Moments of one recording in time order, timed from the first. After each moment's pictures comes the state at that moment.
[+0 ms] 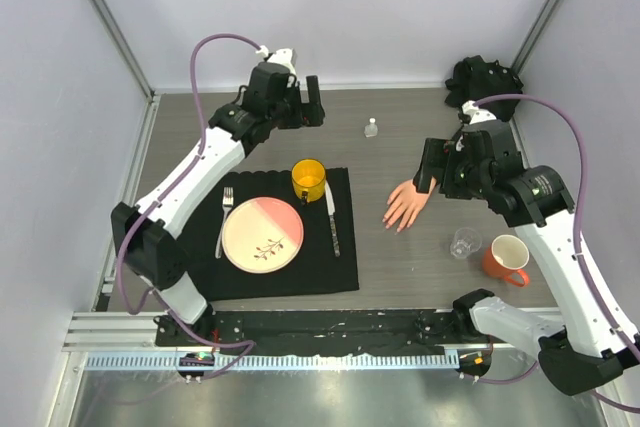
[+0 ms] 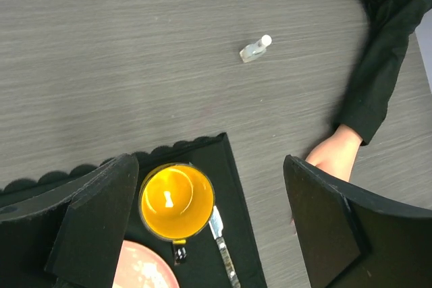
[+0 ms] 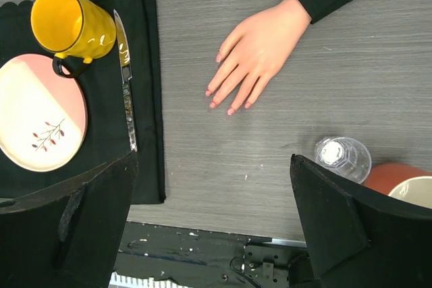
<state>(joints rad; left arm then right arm) -0.55 1.66 1.66 -0.52 -0.10 -0.43 0.39 1.03 1.38 -1.11 0.13 0.41</state>
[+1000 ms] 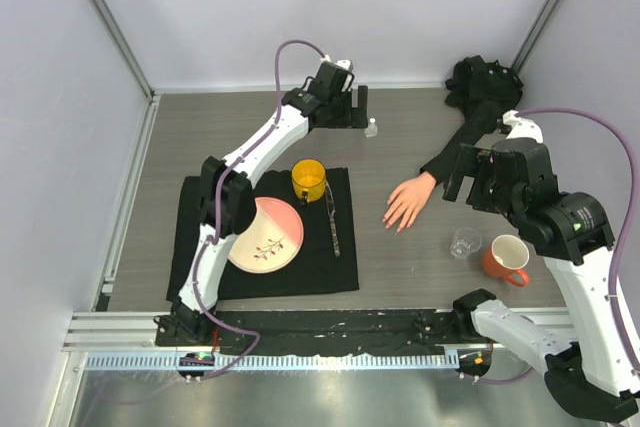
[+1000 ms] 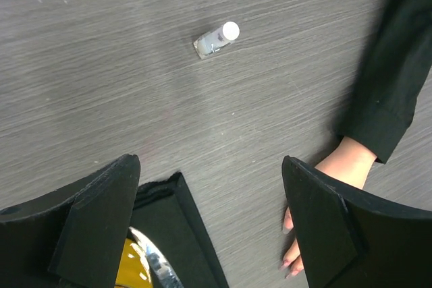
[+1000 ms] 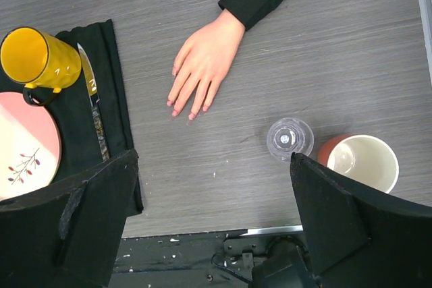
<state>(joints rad) -0.61 2.27 2.23 -0.66 0.01 -0.44 0.39 0.91 1.45 -1.25 0.32 0.45</state>
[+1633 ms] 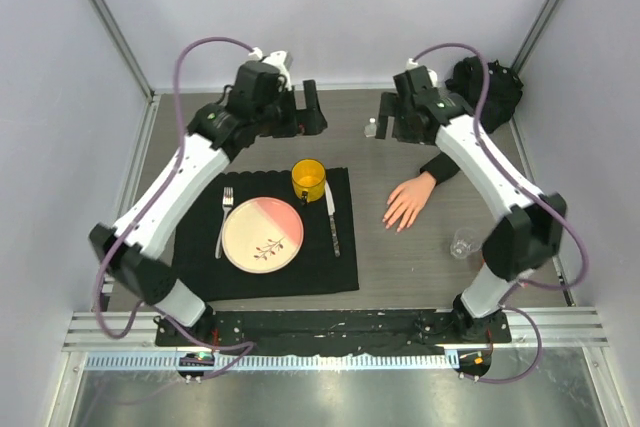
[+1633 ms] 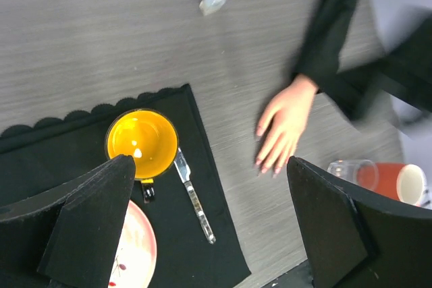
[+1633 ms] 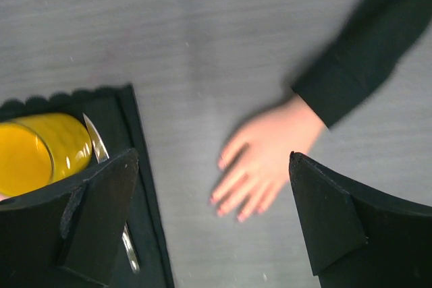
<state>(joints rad) -0.58 1.63 1.77 -0.74 0.01 -0.49 0.39 1.59 1.59 -0.89 0.28 0.44</state>
